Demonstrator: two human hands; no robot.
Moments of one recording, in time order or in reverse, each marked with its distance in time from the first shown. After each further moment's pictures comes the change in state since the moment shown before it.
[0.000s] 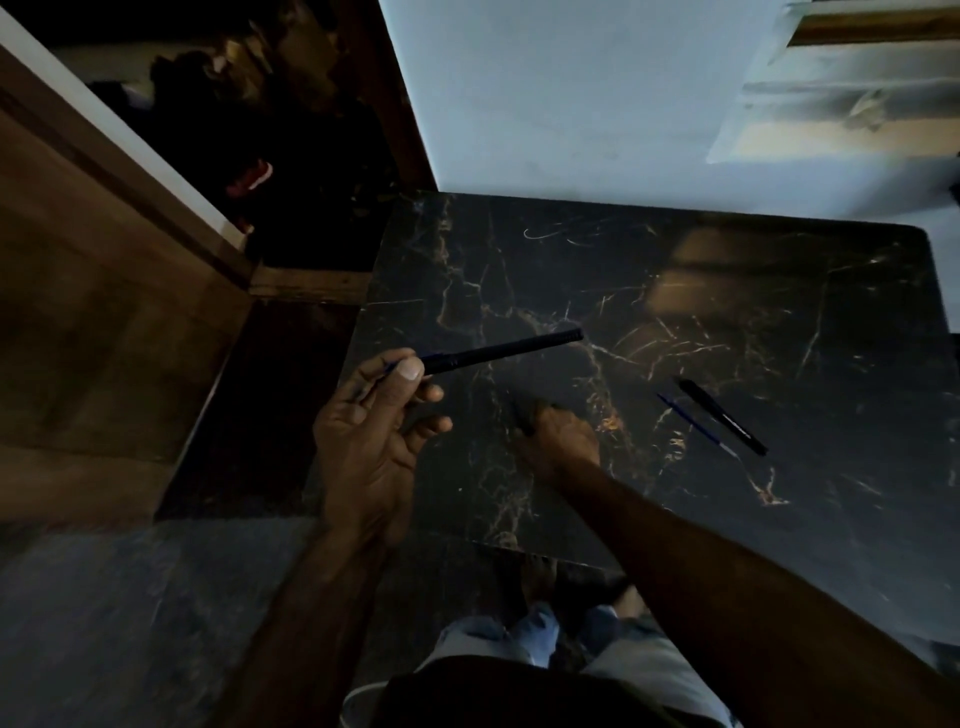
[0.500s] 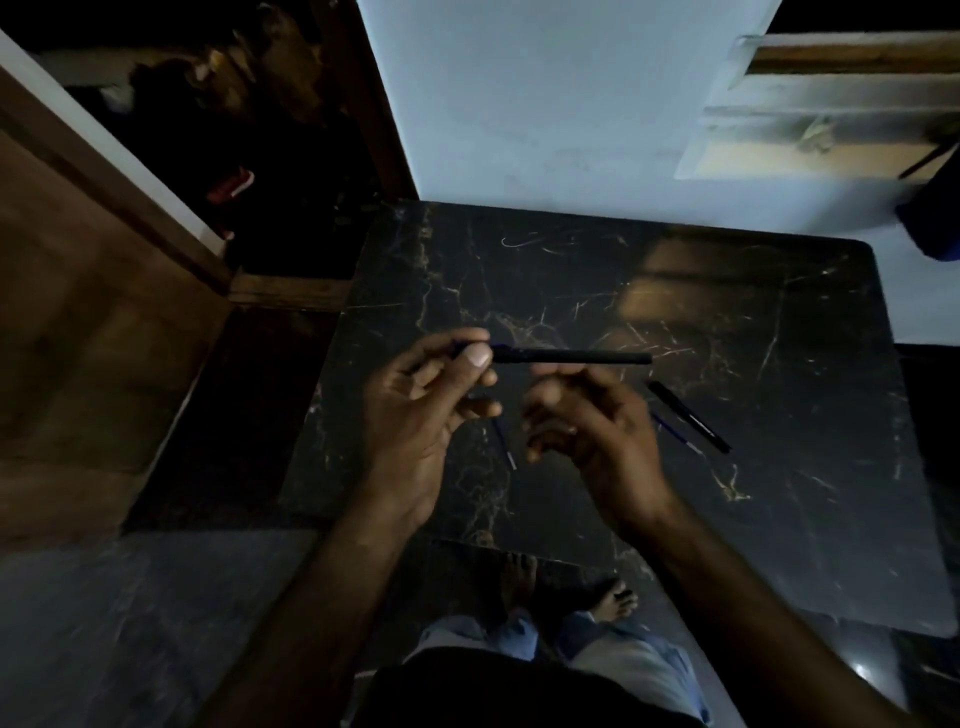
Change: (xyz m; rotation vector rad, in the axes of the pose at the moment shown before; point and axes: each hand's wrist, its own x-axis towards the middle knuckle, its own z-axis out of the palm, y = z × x) left_hand -0.010 -0.011 0.039 0.077 -0.253 0.013; right_hand -0.112 -0.021 -0.142 1.526 0.015 -0.345
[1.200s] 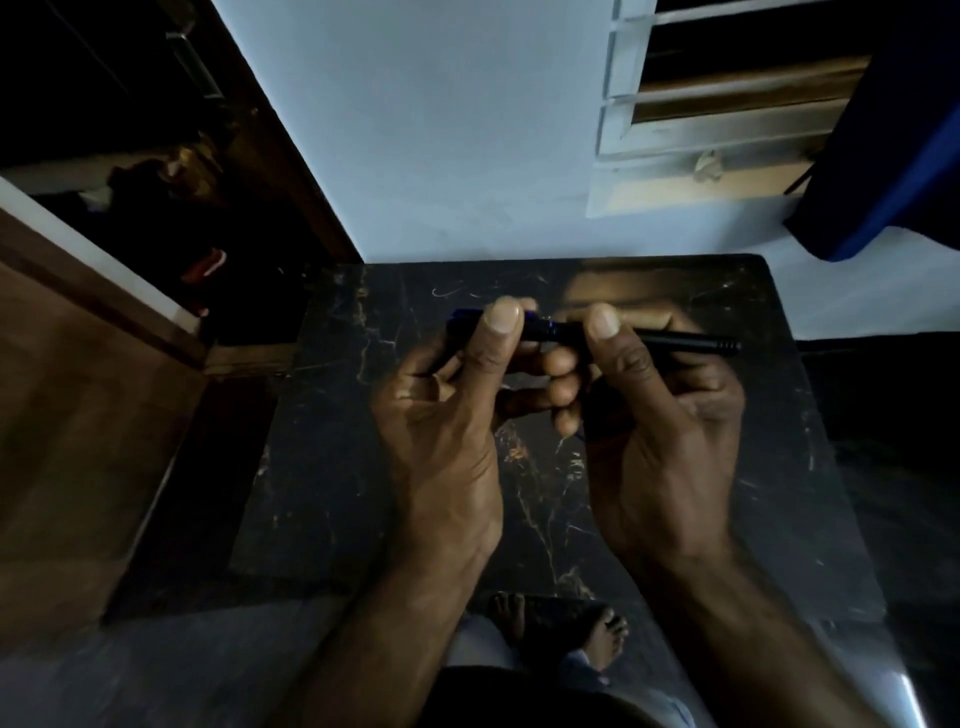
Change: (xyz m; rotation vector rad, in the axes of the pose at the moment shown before) left_hand -0.055 0.013 0.168 -0.137 -0.109 0.239; right_hand -0.054 -0.155 -0.009 0.224 0.221 -0.456
